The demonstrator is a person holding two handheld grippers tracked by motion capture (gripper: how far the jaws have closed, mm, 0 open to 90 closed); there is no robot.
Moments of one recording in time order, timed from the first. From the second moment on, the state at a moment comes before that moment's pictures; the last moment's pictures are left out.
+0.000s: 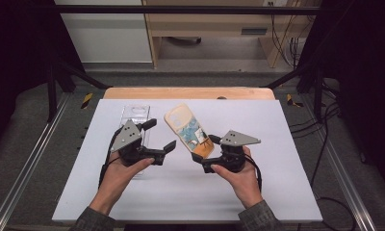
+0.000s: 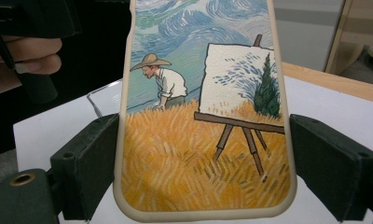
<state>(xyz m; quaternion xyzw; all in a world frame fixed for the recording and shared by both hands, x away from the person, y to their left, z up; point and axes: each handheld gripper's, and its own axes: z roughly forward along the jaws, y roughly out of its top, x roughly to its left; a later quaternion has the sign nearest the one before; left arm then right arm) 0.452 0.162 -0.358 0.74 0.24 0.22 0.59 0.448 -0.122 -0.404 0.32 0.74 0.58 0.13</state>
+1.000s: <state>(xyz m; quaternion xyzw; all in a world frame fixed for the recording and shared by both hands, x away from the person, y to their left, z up) 0.463 0.162 -0.366 0.72 0.27 0.16 0.61 0.447 -0.115 -0.416 0.31 0.74 0.59 0.13</state>
